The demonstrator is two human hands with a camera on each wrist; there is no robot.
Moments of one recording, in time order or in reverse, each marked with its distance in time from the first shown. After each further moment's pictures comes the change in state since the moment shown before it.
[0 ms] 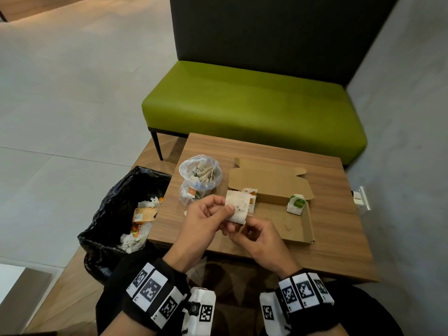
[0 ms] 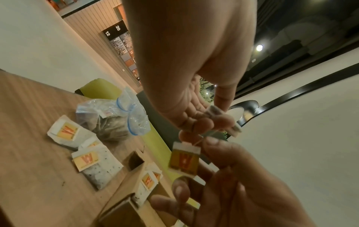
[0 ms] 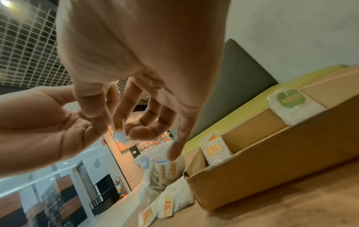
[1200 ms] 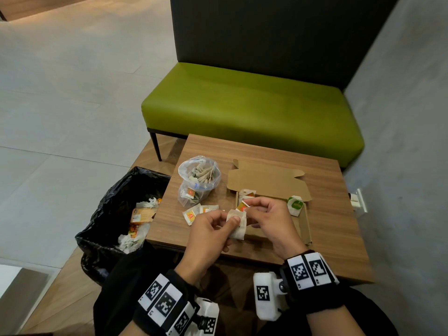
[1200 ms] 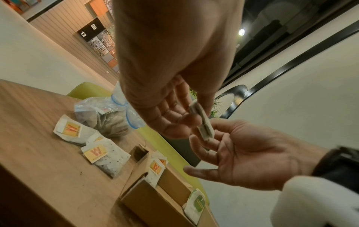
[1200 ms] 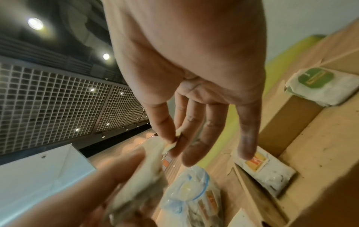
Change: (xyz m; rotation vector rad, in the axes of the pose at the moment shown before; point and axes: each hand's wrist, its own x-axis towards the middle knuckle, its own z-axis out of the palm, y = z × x) left_hand -0.010 -0.021 0.013 0.229 0.114 -0.048; right_hand 0.027 -0.028 -0.018 0.187 0.311 0.290
